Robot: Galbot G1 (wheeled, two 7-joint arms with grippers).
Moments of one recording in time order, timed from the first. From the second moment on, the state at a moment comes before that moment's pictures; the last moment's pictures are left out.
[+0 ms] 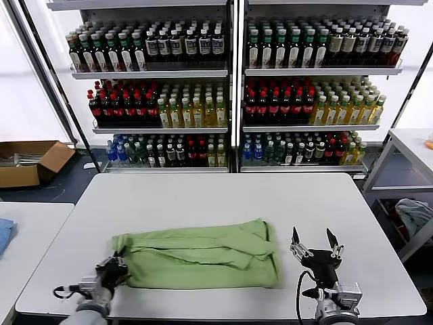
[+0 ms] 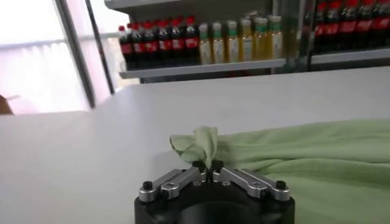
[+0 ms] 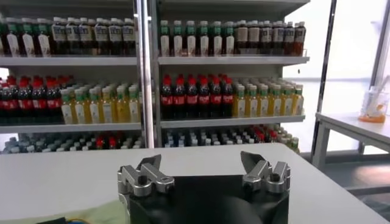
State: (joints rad) left arm 1.44 -1.25 -0.69 -1.85 -0.23 0.32 -0.02; right arm -1.55 1.27 0.45 2.27 0.27 -0.31 0.36
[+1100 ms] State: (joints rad) left arm 1.41 -1.01 -0.76 -1.98 -0.29 0.41 -0.02; right arm -1.59 1.35 0.46 2.30 0.21 -0.30 0.35
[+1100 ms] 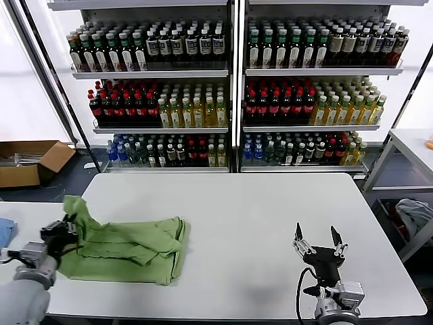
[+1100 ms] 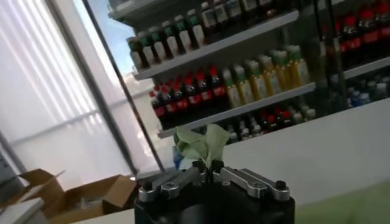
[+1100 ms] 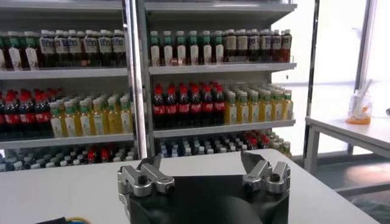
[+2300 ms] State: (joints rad) left arm 1.30 -1.27 -0.32 -1.91 -0.04 0.41 0.01; right arm -1.63 1.38 0.46 2.26 0.17 -0.27 0.35
